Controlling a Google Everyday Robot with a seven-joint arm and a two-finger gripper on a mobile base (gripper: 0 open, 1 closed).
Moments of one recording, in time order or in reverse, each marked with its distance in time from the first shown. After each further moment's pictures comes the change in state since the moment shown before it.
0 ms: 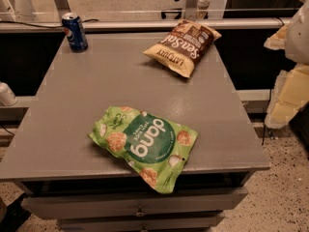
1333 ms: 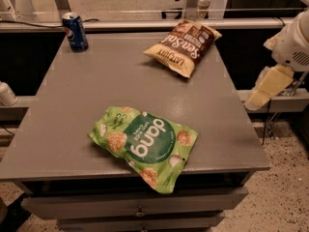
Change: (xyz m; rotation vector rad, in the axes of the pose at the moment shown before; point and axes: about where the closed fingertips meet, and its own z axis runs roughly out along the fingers) arm 0.020 -0.072 0.062 0.106 -0.103 0.172
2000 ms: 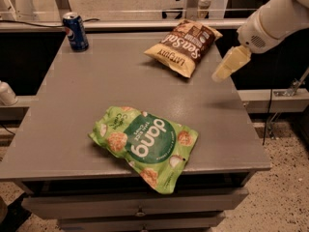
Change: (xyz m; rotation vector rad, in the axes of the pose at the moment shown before) arm -0.062 -0.076 0.067 0.034 -0.156 0.079
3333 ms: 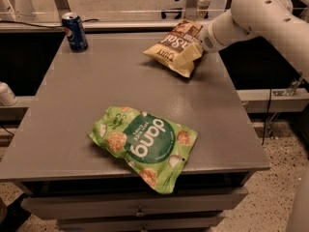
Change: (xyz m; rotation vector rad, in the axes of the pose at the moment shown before) arm -0.082 -0.035 0.121 0.036 -0.190 0.210
